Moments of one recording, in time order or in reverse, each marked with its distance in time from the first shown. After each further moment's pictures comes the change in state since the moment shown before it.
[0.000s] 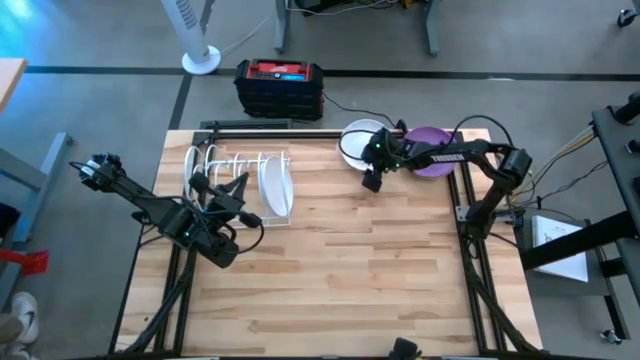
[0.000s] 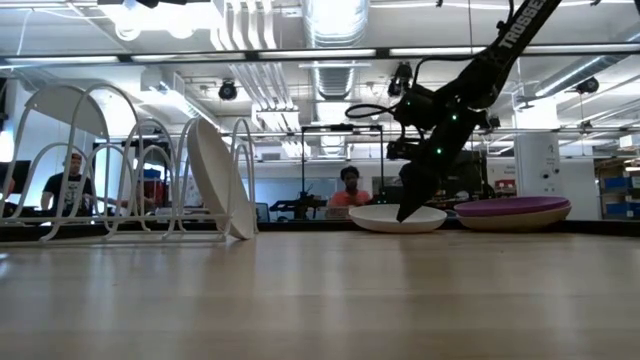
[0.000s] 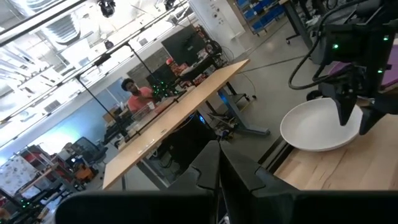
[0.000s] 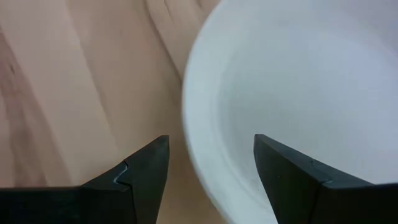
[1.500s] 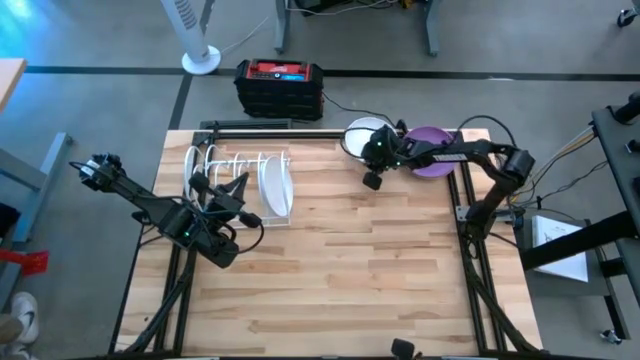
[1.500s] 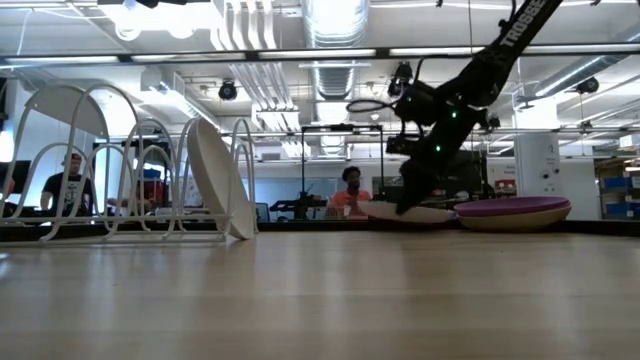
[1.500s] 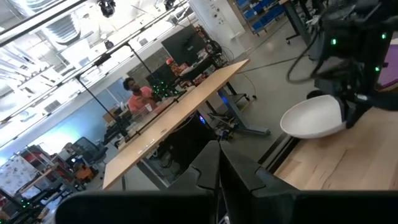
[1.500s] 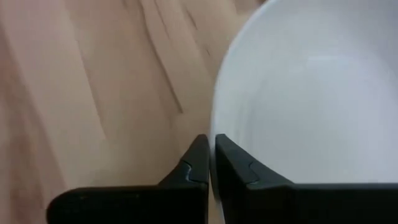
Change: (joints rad) left arm 0.000 0.000 0.000 0.000 0.000 0.000; right arm 0.001 -0.030 0.000 0.020 -0.010 -0.036
